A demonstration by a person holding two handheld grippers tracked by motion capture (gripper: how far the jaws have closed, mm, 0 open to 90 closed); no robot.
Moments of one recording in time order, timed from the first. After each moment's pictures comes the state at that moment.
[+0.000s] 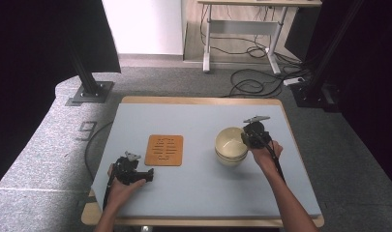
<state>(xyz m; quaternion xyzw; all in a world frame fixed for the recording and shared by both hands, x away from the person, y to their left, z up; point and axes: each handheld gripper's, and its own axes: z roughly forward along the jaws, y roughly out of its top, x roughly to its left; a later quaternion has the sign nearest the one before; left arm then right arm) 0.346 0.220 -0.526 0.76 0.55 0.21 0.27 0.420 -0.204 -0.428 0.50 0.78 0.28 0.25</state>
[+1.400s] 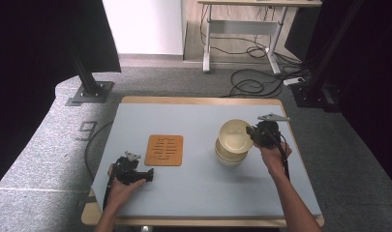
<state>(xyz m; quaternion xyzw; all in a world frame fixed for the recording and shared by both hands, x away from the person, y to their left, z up) 0.346 0.221 -0.526 0.76 0.55 0.21 0.27 0.404 -0.231 -0.407 0.51 0.72 0.40 0.24</state>
